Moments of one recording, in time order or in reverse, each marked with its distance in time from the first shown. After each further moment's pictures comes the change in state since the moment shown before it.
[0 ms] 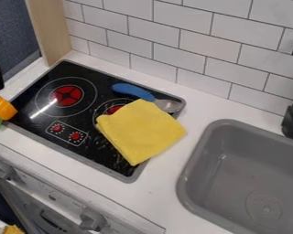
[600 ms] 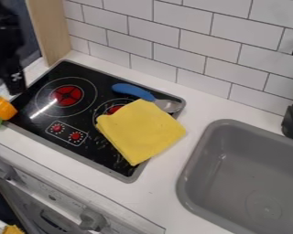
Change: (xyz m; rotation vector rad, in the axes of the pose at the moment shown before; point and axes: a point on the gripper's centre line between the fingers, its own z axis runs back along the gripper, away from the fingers) arm 0.040 -0.026 -0.006 -0.029 -0.001 -0.184
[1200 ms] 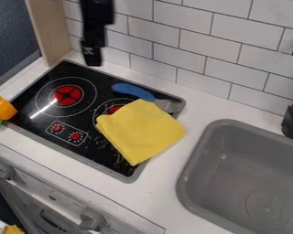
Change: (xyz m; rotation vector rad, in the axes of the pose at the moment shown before) arm 0.135 -0.050 0.014 -0.033 -0.029 -0.726
